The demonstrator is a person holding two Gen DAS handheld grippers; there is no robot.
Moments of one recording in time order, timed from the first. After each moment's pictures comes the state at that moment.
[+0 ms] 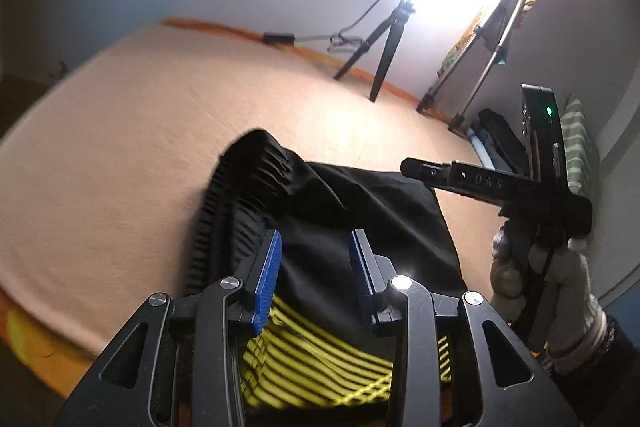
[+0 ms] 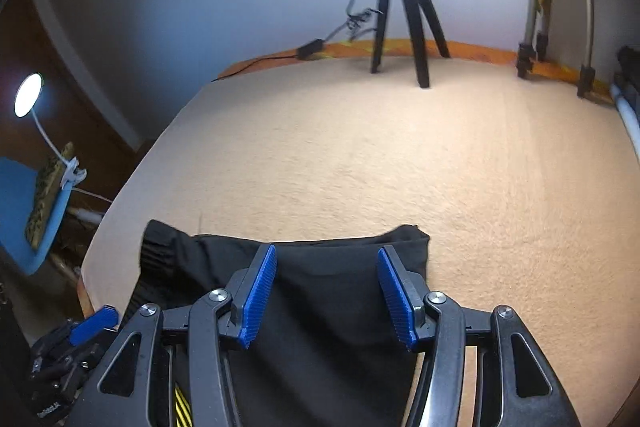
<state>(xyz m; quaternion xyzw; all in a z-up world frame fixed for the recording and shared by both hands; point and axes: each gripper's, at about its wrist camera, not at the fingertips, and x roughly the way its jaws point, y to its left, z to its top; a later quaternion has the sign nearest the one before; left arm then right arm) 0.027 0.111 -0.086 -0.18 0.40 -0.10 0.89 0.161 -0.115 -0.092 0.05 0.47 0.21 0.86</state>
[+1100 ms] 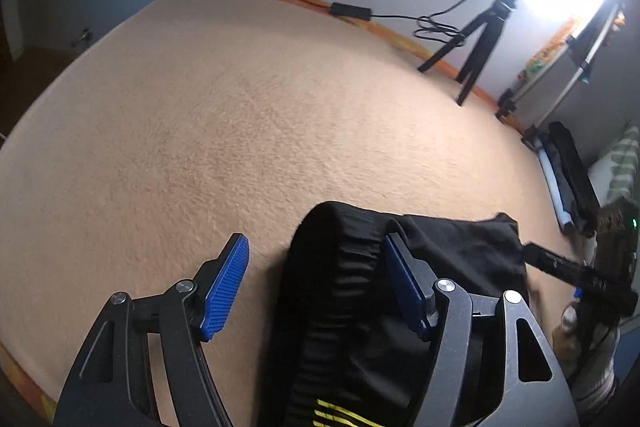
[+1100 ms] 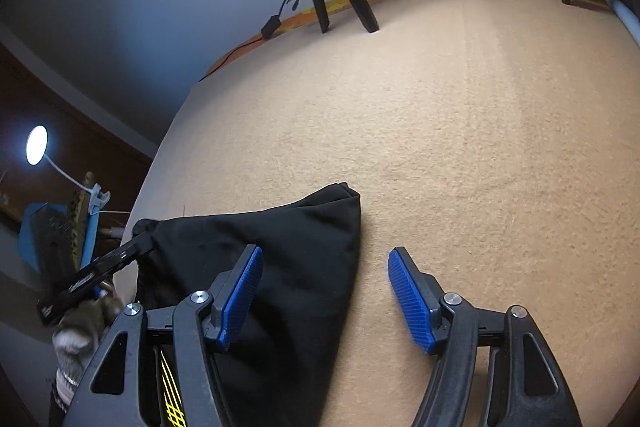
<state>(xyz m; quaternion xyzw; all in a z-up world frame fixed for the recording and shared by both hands) 0.104 0.159 -0.121 -0.19 0.47 -0.03 0.86 0.176 -0.187 -0.128 0.15 0.52 0.24 0.80</state>
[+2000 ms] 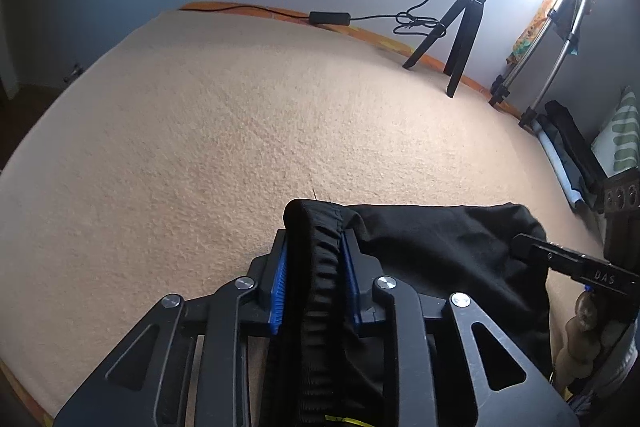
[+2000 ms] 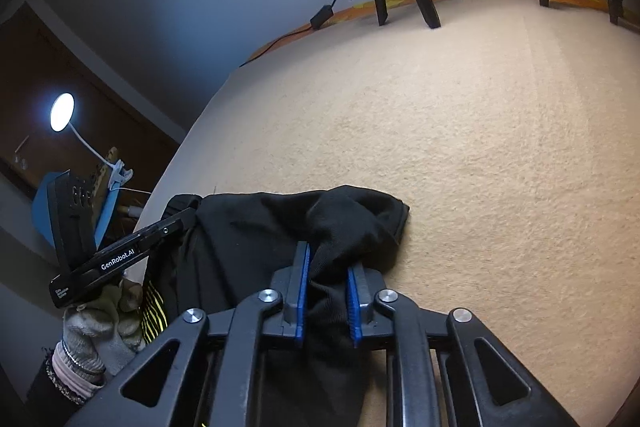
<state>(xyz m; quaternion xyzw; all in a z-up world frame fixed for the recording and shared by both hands) 0.095 0.141 -0.120 -0.13 0.44 -0.04 0.89 0.167 -0.151 -0.134 0.13 0.49 0.30 0.81</state>
